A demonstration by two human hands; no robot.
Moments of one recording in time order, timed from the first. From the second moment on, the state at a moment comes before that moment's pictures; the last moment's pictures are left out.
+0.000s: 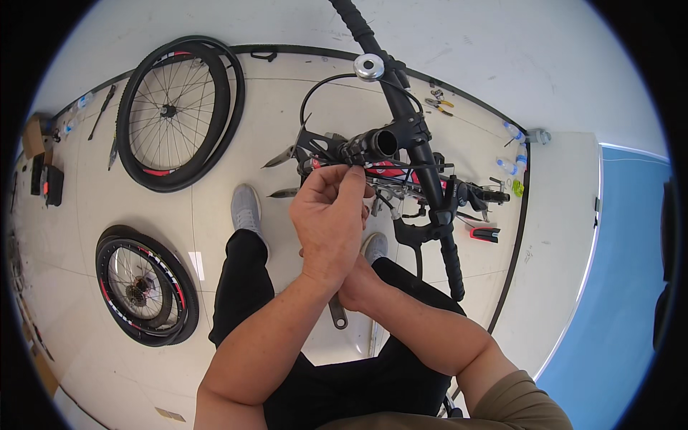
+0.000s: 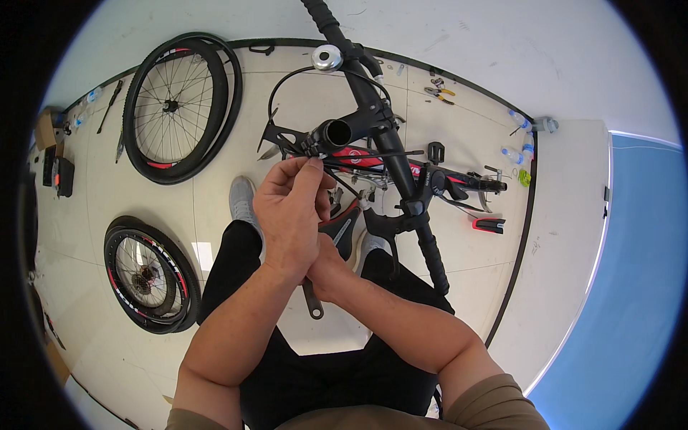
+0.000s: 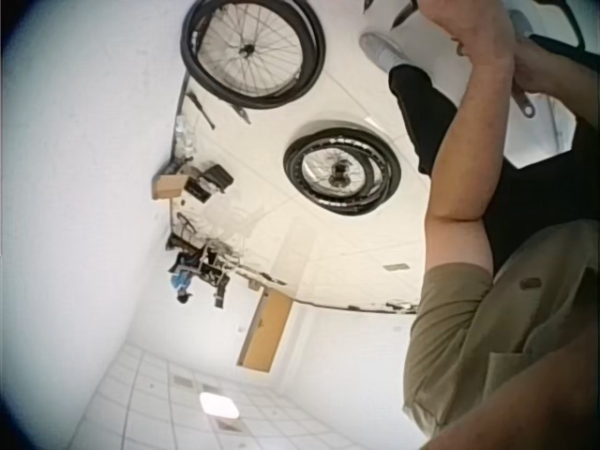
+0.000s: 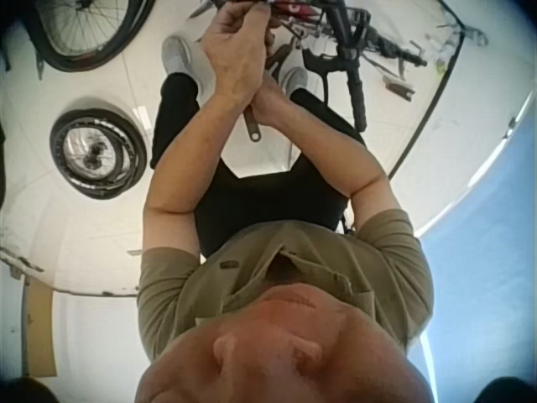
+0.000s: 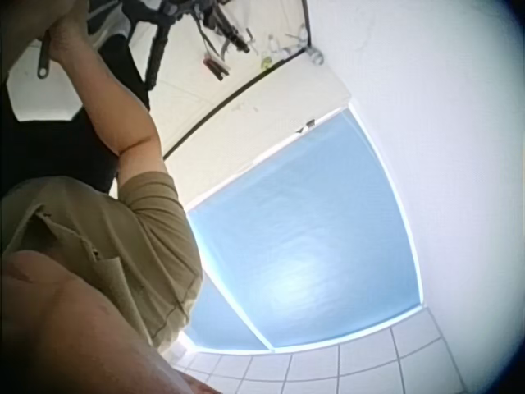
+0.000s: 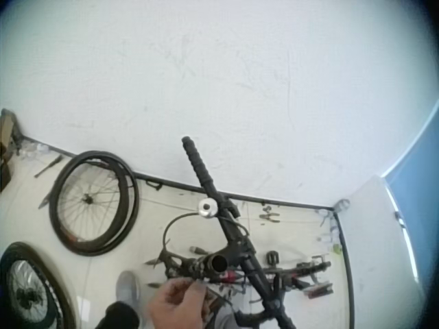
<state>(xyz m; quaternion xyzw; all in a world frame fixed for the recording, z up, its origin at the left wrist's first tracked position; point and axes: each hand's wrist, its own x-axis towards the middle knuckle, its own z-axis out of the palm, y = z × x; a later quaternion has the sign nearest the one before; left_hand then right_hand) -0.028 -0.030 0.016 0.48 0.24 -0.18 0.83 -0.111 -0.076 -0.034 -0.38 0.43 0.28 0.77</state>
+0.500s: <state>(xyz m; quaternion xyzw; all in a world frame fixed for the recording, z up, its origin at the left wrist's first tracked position) -0.026 -0.030 0.009 0.43 0.26 -0.17 0.85 -0.111 -0.075 -0.037 -0.38 0.42 0.30 0.77</state>
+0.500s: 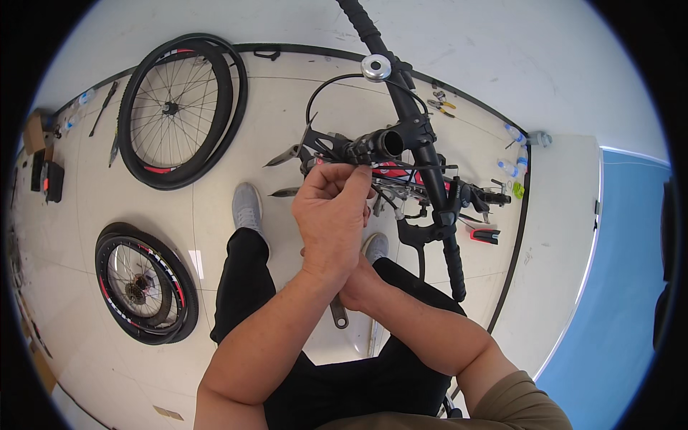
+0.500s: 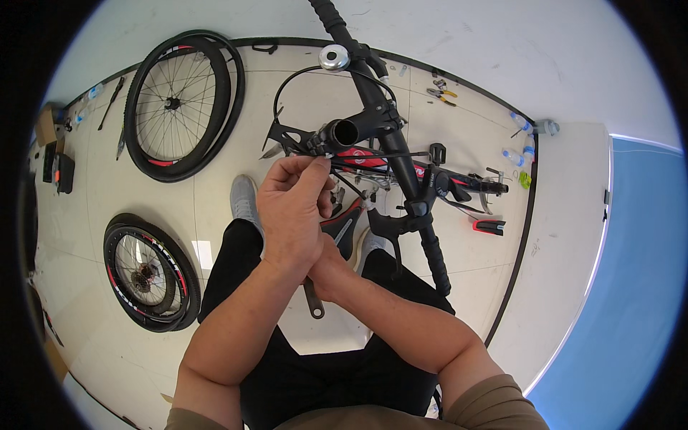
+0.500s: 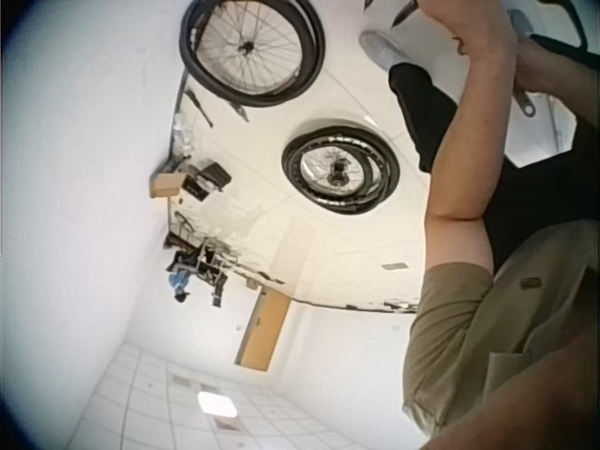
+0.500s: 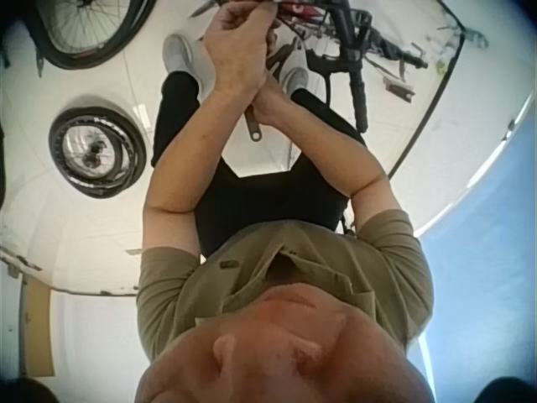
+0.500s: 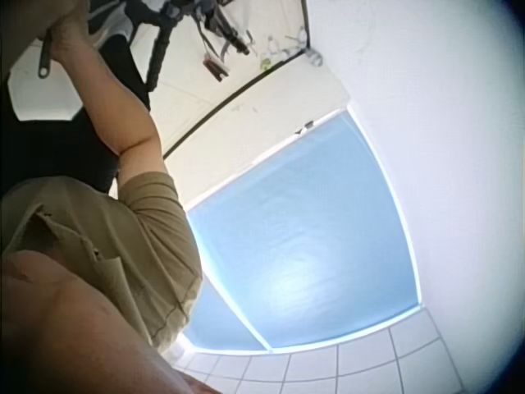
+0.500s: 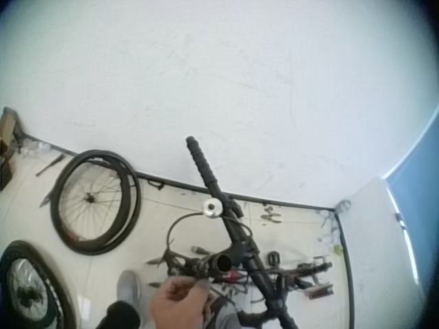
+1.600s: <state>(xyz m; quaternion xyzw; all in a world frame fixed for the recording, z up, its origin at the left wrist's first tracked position) -0.028 -0.028 0.011 0.41 0.26 -0.18 0.86 -0.118 -0.084 -0.048 -0.36 0.38 0.32 0.79</state>
